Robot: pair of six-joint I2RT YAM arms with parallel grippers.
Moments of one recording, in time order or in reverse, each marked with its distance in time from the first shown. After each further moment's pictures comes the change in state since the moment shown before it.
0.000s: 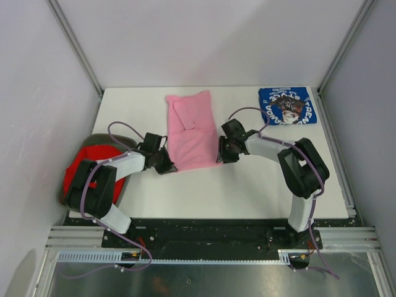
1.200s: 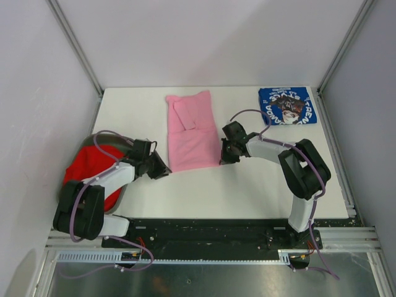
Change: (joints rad) left arm 0.069 -0.219 -0.137 -0.013 0.011 -0.024; right arm 0.011 -0.017 -0.053 0.042 0.008 0.027
